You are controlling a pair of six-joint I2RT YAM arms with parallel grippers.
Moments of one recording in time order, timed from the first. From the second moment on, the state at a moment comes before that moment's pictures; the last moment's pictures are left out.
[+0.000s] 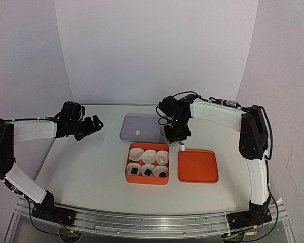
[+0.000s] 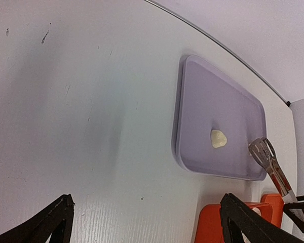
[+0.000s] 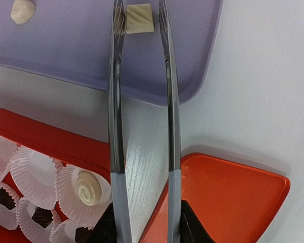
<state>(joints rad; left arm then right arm) -0.31 1.48 0.86 -0.08 0.08 -0.63 0.76 2.16 1.90 -1.06 0.16 0.49</state>
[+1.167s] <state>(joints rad) -0.31 1.48 0.86 -0.08 0.10 -0.60 0.84 1.85 1.76 -1.05 0.09 0.40</state>
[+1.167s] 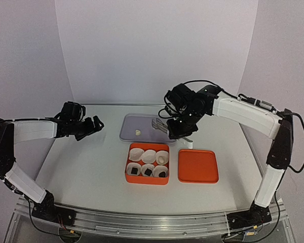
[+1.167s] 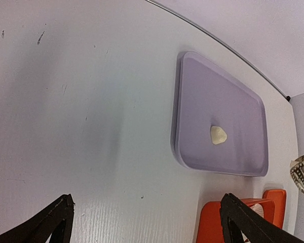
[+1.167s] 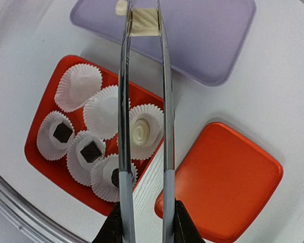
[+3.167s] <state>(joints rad) -0.31 1.44 0.86 -0.11 0.11 -0.57 0.94 1.80 1.55 -1.05 0.03 -0.07</state>
